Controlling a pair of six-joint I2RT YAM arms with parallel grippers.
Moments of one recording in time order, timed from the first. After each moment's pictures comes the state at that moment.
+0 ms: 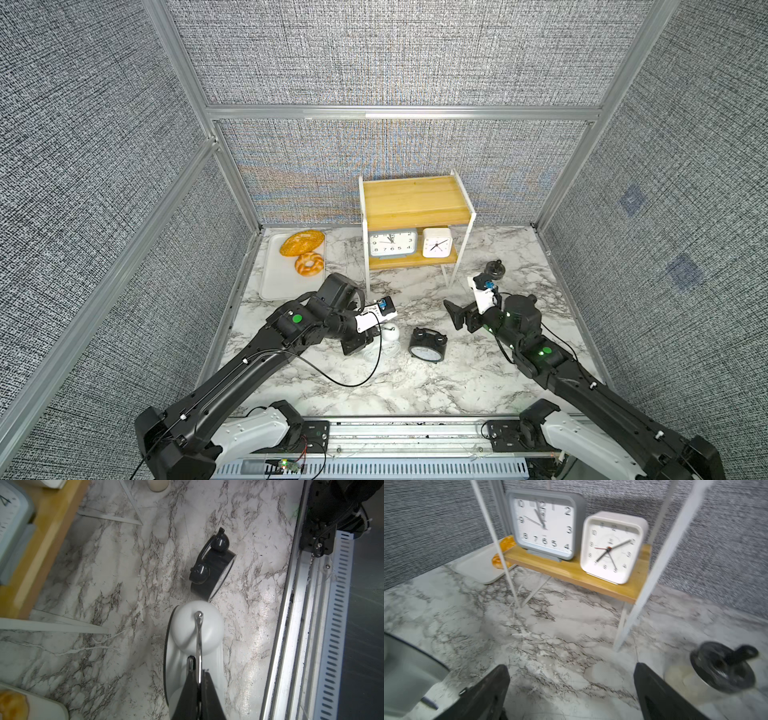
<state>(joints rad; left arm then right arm) -0.74 1.09 1.10 -0.93 0.33 0.49 0.50 0.89 0.53 0.08 -0.12 -0.06</state>
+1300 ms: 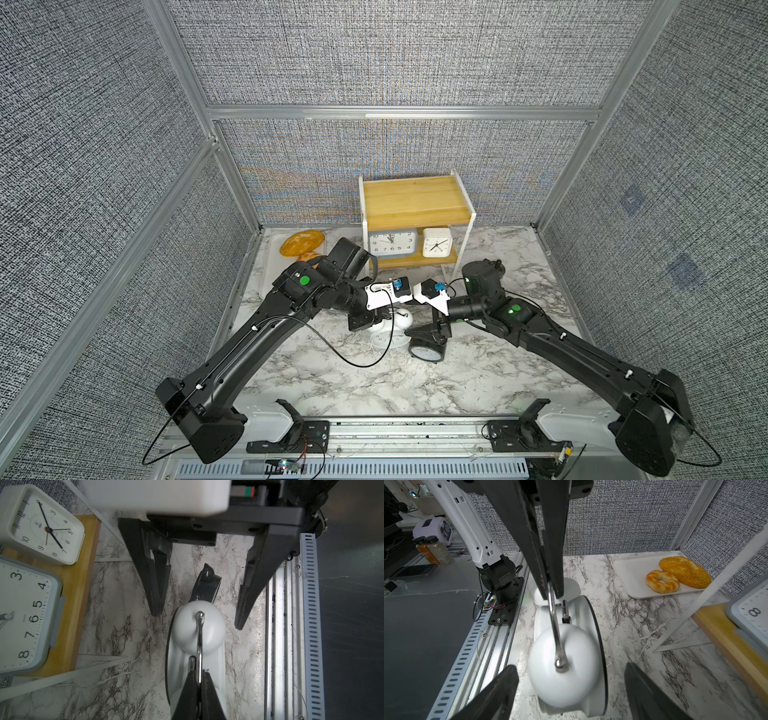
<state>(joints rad) -0.74 1.33 1.53 -1.20 0.41 0.68 0.65 1.24 0.94 -0.21 -0.81 -0.39</state>
